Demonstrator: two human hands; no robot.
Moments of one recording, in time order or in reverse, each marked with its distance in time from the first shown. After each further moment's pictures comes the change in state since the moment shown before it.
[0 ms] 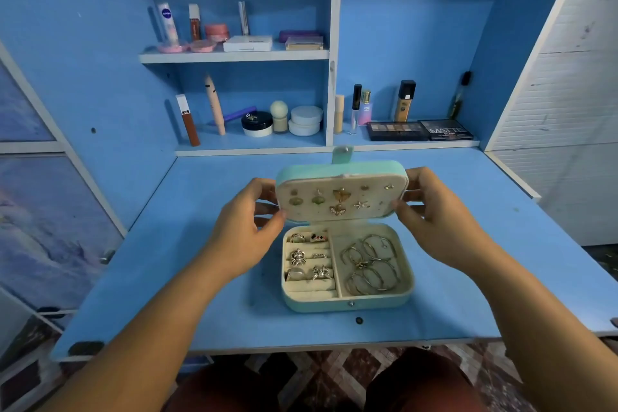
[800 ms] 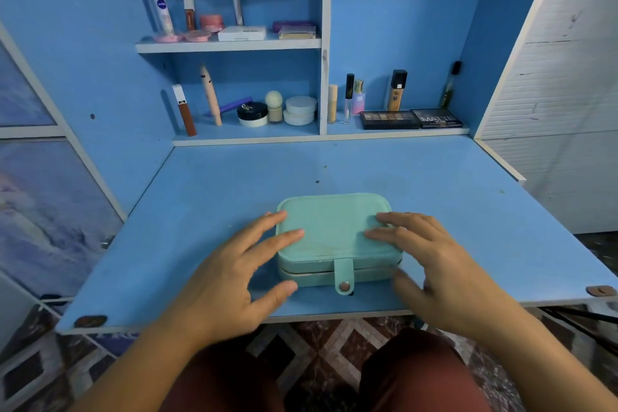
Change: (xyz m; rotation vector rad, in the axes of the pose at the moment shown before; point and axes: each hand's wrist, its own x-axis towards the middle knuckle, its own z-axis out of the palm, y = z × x) left_hand -0.084 -0.008 -0.008 0.453 -0.196 0.415; right_hand -0.085 0.007 0.004 -0.353 -0.134 -0.341
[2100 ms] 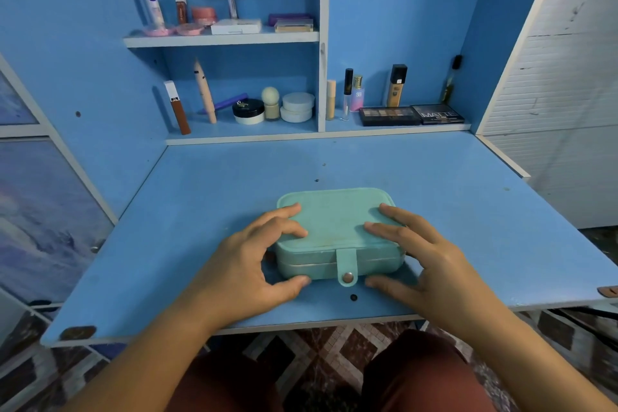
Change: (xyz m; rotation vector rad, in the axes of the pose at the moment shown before) left_hand 0.024 -0.001 0.009 -0.198 0.029 -0.075; right_hand 0.003 0.006 0.022 0.140 0.123 0.043
